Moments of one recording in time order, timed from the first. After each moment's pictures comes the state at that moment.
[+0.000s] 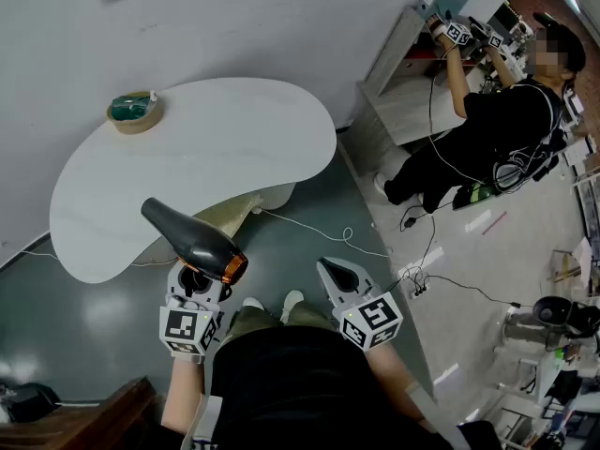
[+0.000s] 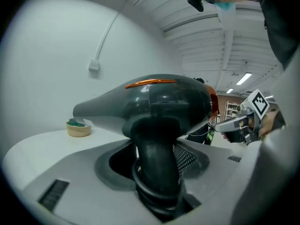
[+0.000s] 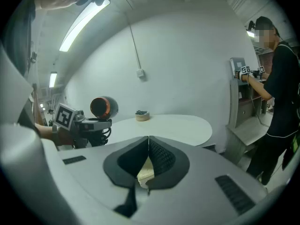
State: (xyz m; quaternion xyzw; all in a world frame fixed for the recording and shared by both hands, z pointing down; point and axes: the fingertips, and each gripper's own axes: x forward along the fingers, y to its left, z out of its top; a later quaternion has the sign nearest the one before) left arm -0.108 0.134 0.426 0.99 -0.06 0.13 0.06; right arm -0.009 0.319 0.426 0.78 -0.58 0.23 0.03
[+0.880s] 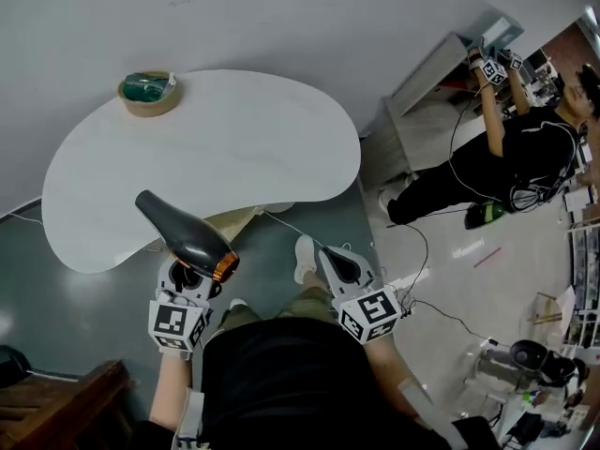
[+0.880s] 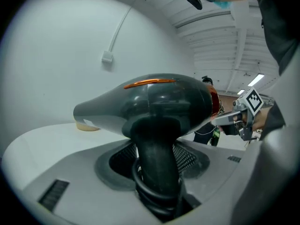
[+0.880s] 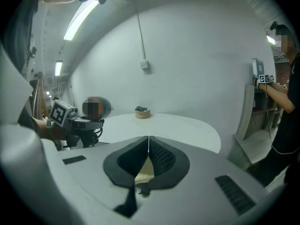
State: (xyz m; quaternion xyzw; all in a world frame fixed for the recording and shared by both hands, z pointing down) left arm -0.098 0.055 0.465 0.98 -0.12 0.15 0.08; right arm 0.054 0.227 0.451 0.75 -0.62 0.22 0.08
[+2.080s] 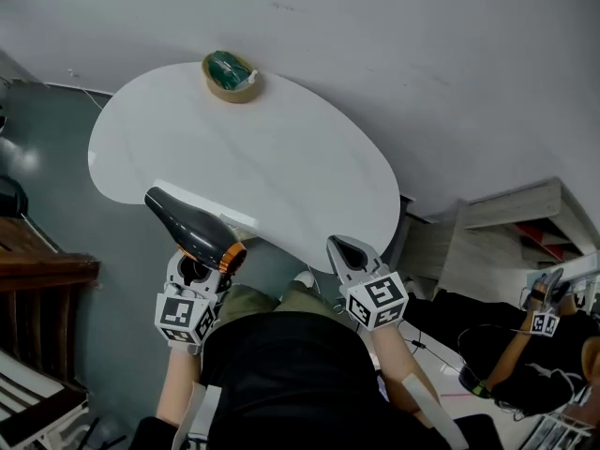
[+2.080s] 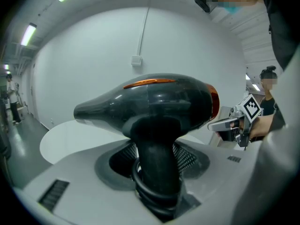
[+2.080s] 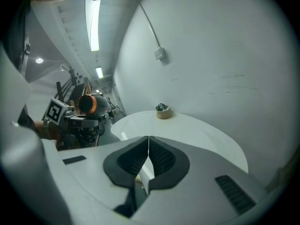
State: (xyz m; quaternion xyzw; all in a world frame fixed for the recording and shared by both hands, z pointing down) left arm 0.020 0.045 0.444 0.88 -0.42 0.16 0.12; right arm 0.245 0.091 0.467 0.52 -0.82 0.23 0.10
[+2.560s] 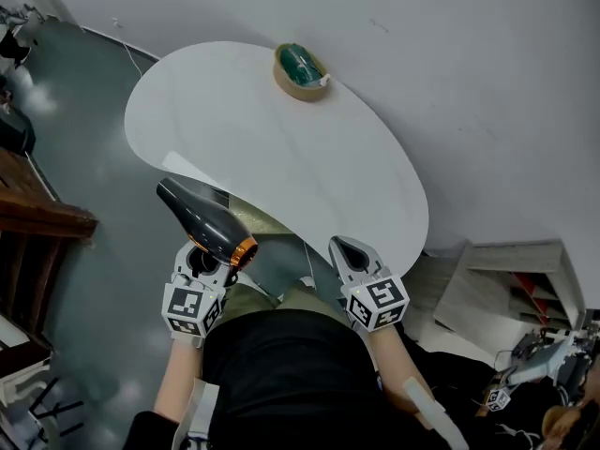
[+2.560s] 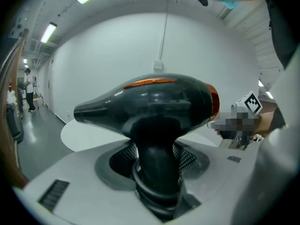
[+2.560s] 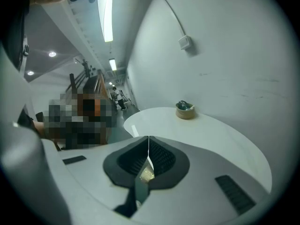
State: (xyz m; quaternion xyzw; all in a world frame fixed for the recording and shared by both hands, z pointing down) left arm -0.094 0.053 0.460 0.85 -0.49 0.13 0.15; right arm 0.123 0.060 0.461 0.45 -0.86 0.21 0.15
